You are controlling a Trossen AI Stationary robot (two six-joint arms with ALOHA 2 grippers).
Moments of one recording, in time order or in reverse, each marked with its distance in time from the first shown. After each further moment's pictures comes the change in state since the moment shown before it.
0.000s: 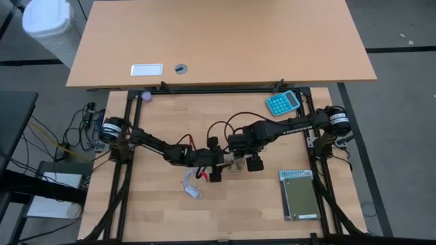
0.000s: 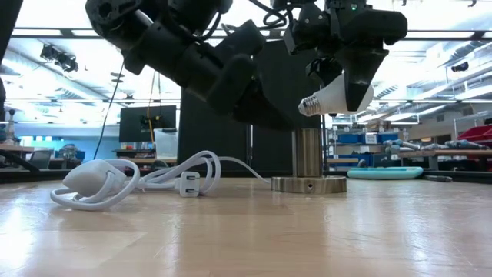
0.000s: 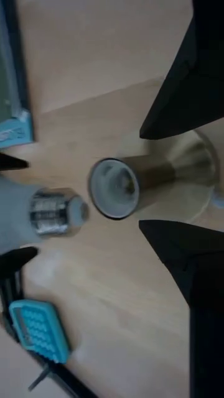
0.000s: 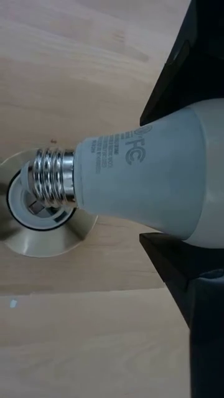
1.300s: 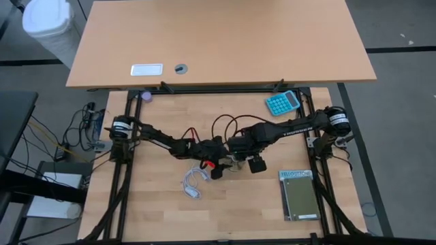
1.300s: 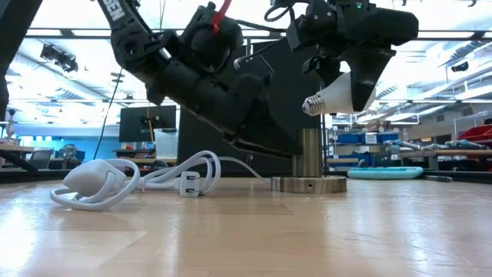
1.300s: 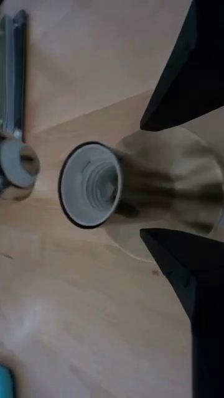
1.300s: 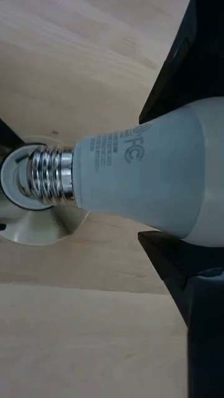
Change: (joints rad) left arm 0.116 0.098 0.000 0.105 0.296 -0.099; right arm 0.023 0.001 0.001 -0.013 0.023 -0.099
